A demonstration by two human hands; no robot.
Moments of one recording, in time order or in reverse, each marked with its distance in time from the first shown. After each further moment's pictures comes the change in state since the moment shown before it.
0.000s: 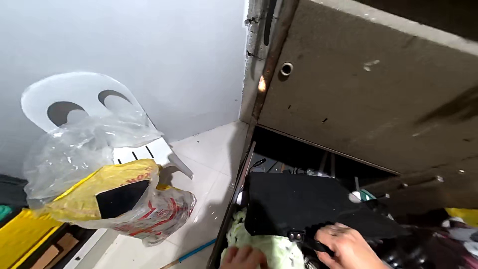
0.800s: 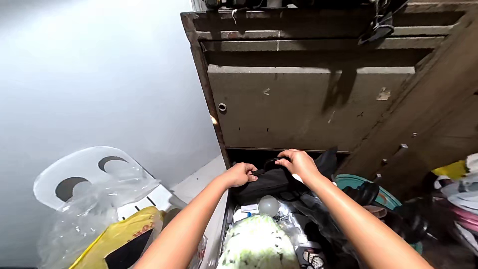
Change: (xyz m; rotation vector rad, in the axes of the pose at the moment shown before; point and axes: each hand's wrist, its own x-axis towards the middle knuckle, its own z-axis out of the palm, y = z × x) left_hand 0.201 -0.040 -0.100 -0.006 -0.163 -0.211; right_hand 0.106 0.050 -0.060 0.235 0.261 0.550
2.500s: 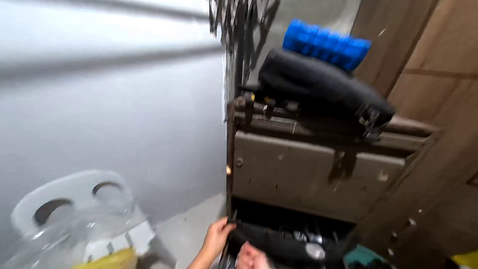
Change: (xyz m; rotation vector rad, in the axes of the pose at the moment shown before) left_hand -0.024 -0.071 0.037 -0.485 0.866 0.309; right_hand -0.038 -0.066 0.152 2.129 -0.366 0.504
